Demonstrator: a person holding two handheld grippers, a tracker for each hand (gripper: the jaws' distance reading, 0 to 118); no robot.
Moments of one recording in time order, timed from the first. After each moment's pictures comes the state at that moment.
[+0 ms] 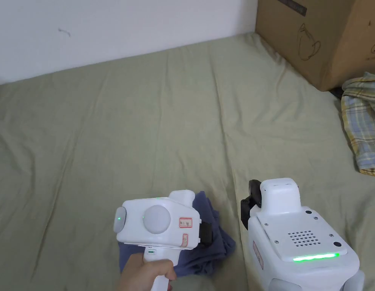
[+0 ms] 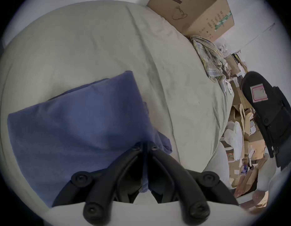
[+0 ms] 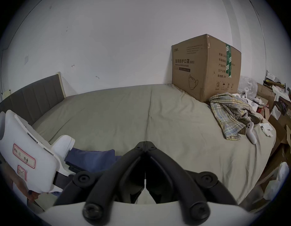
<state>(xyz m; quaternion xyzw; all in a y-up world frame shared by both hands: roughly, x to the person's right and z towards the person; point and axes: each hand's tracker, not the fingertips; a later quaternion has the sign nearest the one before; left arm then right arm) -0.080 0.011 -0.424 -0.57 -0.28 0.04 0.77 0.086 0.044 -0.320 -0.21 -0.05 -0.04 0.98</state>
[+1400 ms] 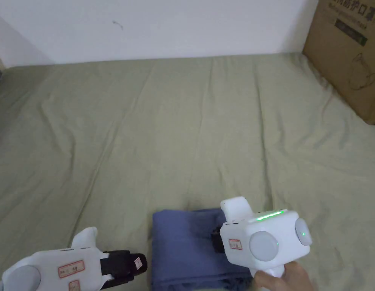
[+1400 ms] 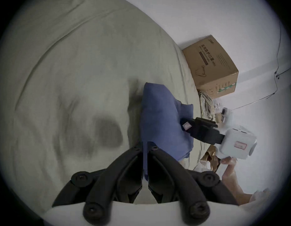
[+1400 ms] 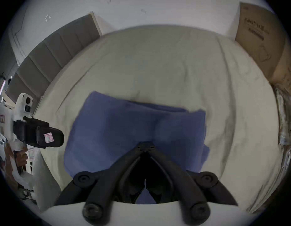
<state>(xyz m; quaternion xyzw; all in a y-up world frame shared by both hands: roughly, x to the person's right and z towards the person) -0.317 -0.012 -0.372 -0.50 -0.20 0.32 0.78 0.000 0.000 -0.424 -0.51 0.19 0.00 0.84</state>
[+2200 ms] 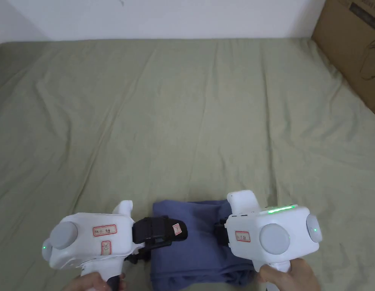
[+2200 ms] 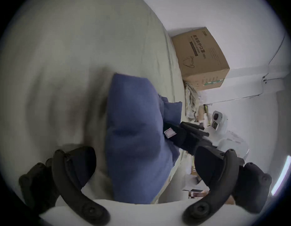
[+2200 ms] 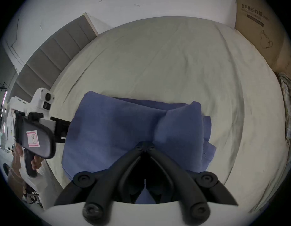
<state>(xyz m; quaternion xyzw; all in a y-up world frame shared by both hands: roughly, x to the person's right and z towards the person) -0.282 -0.060 -0.442 -0.52 -0.30 0.39 0.69 0.005 -0.018 -0.434 -0.51 0.19 -0.02 0.84</state>
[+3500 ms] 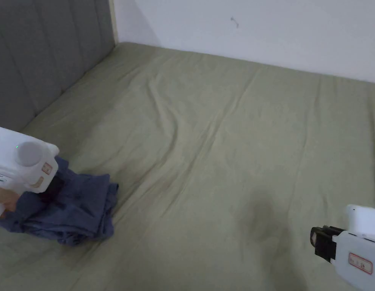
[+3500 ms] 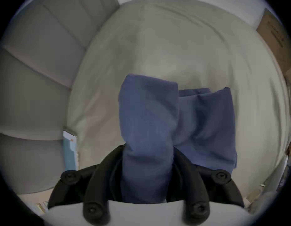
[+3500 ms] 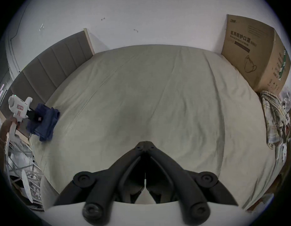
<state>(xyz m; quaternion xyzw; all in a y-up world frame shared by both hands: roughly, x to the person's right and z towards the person) -0.632 0.025 -0.432 -0.61 0.12 -0.05 0.78 -0.063 0.053 -0.425 -0.42 0.12 0.00 0.90</state>
